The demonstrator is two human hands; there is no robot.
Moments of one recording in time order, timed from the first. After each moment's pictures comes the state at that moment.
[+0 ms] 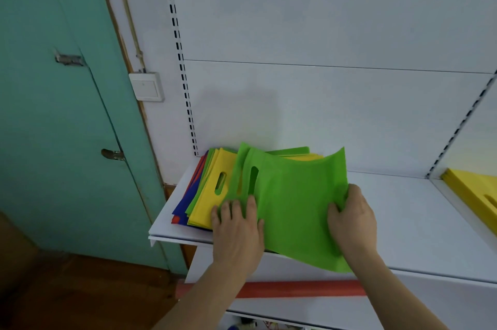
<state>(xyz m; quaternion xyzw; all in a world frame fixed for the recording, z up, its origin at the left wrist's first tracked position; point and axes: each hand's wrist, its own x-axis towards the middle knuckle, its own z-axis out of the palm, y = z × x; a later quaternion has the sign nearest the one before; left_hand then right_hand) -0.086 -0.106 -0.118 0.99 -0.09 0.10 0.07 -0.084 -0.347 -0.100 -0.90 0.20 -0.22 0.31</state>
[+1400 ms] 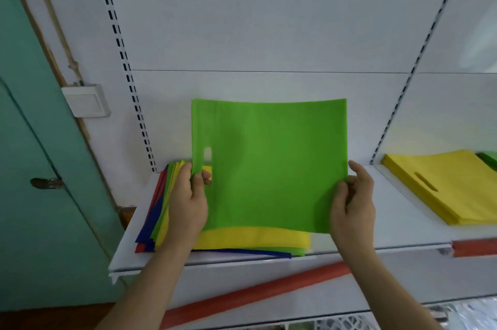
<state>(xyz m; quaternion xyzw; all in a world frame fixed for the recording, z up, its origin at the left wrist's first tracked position) -0.013 -0.077 -0.061 0.78 -0.10 0.22 0.58 -0.121 -0.366 -0.075 -0.78 0.14 -0.45 0.41</state>
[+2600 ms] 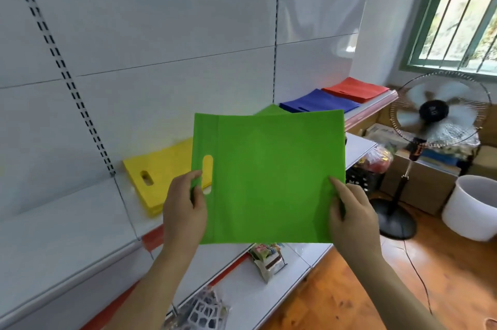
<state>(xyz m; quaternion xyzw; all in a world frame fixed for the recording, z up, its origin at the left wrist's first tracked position) -0.266 -0.642 -0.070 0.78 -0.34 0.13 0.51 -0.529 -0.835 -0.105 -0.79 0.36 -0.47 0.17</state>
